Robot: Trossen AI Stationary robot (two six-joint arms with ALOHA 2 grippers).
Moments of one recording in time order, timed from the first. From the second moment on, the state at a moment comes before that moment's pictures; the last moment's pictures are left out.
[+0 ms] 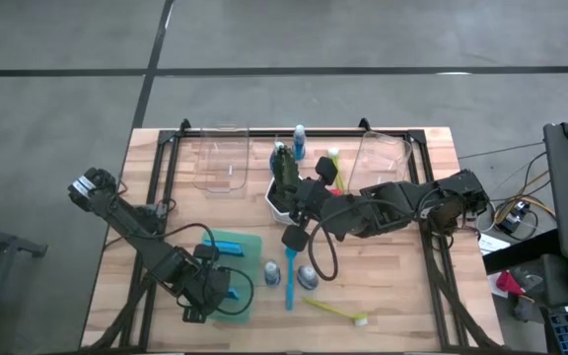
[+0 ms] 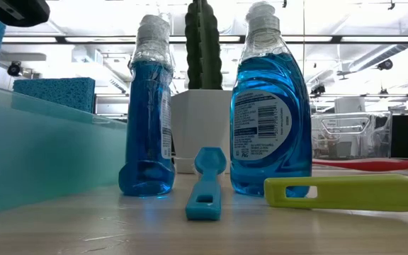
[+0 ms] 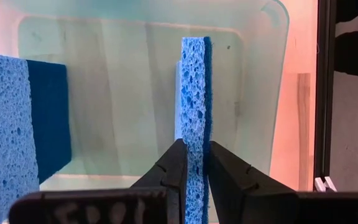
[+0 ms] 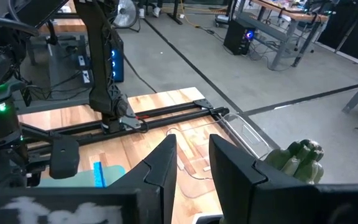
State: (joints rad) left arm -0.71 1.50 1.24 -1.02 -0.04 -0.64; right arm 0.33 1.78 2.04 -0.70 0.77 0.22
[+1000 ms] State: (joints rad) left arm -0.71 1.50 1.23 -1.00 -0.04 -0.68; right arm 0.33 1.78 2.04 -0.70 0.77 0.22
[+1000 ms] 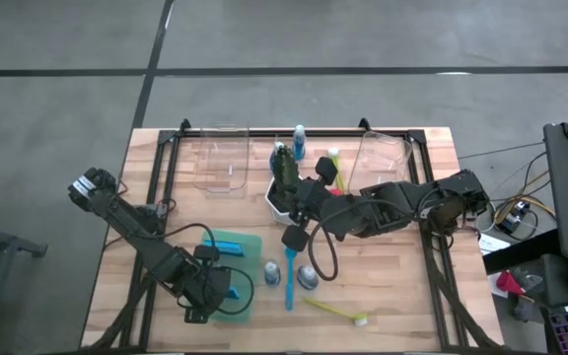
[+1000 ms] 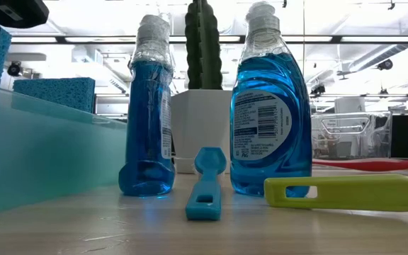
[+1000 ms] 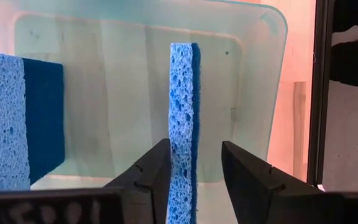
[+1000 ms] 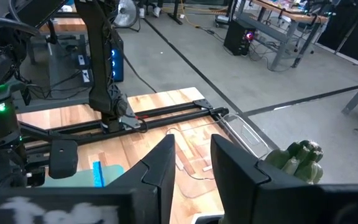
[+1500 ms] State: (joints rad) left arm -0.71 1.49 1.23 -1.00 -0.05 -0.68; right arm 0.33 1.78 2.04 -0.70 0.77 0.22
